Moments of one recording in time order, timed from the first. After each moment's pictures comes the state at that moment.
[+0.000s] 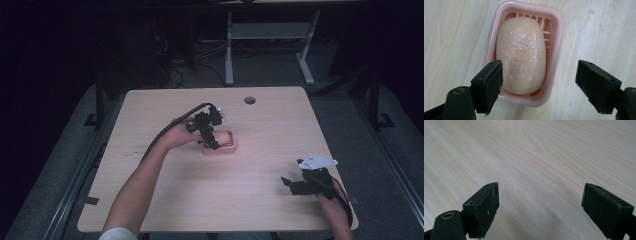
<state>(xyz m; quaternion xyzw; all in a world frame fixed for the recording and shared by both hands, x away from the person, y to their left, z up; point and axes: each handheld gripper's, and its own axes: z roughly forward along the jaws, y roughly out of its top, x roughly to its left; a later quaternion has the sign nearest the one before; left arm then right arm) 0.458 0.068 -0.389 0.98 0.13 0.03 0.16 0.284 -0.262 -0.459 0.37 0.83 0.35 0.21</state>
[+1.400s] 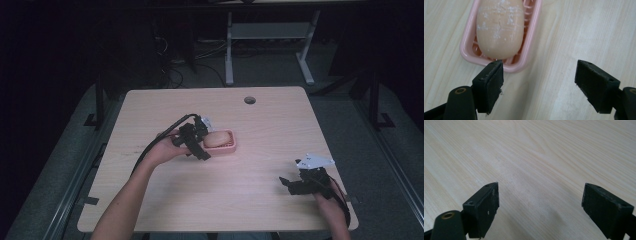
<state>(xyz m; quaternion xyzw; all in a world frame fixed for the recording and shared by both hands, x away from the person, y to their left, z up) 0.415 0.110 -0.392 0.97 0.17 0.03 0.19 0.286 -0.257 -0.460 0.37 0.84 0.34 0.21</state>
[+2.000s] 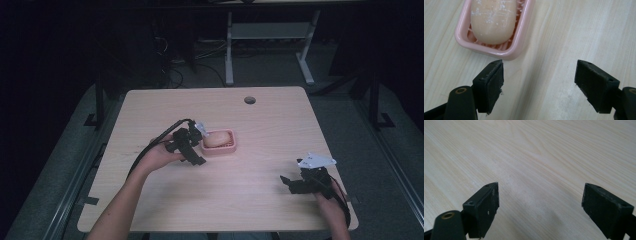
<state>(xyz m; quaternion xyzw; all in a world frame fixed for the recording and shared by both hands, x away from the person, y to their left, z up) 0.396 0.124 -0.390 0.96 0.17 0.03 0.20 0.286 -0.259 -0.459 0.38 0.83 0.35 0.22</state>
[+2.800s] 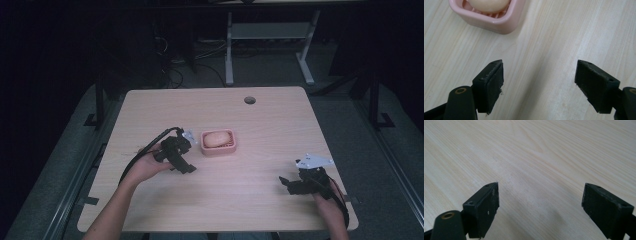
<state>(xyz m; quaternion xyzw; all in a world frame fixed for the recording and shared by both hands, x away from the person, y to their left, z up) 0.372 0.155 -0.398 0.96 0.19 0.04 0.20 0.286 -0.255 -0.461 0.38 0.83 0.34 0.22</state>
